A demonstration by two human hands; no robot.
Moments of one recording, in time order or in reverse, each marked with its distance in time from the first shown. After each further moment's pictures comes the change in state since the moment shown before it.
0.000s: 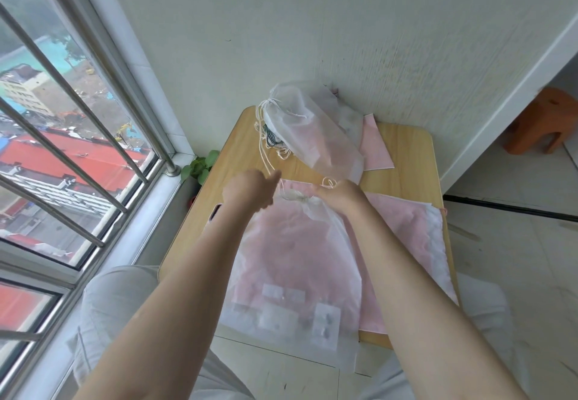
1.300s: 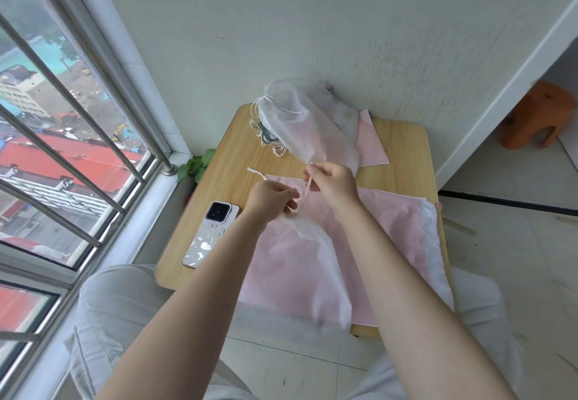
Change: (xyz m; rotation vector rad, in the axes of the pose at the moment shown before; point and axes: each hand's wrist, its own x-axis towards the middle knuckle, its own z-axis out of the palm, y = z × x) left_hand -0.032 0.017 0.031 -0.661 -0.115 0.064; right_hand -0.018 -0.013 0.008 0.694 0.154 -0.306
